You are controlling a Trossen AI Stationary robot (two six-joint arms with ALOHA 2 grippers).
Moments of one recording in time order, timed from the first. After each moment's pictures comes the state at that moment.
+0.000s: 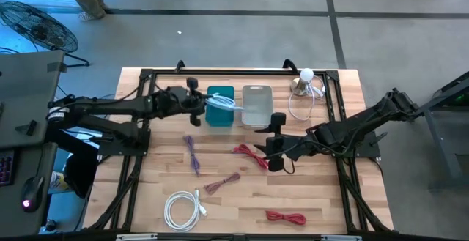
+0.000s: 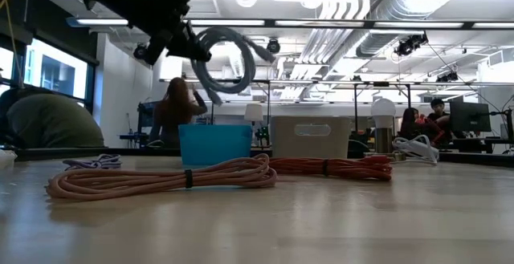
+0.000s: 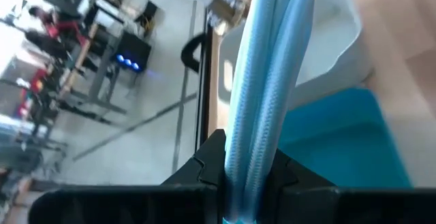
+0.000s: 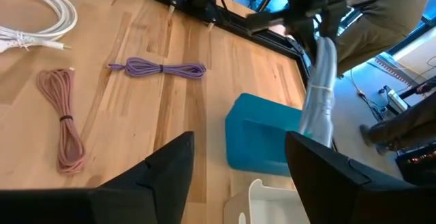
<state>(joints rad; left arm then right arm) 0.23 1.09 0.69 0.00 -0.29 0.75 0.37 1.35 1.05 -0.27 0.60 -0.15</state>
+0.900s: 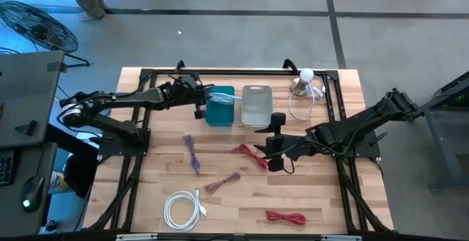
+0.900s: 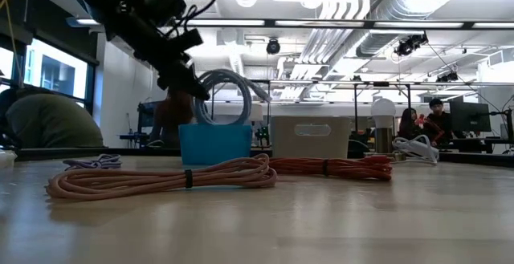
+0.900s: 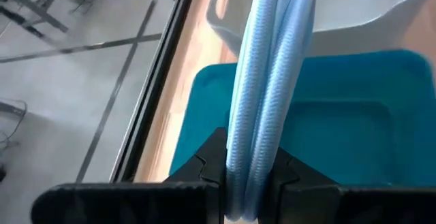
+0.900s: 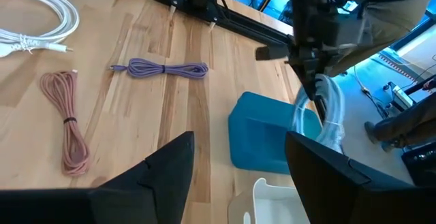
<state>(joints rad) 0.44 1.28 0.69 0.04 -0.10 0.46 0.37 1.35 1.05 -0.27 0.59 -0.13</state>
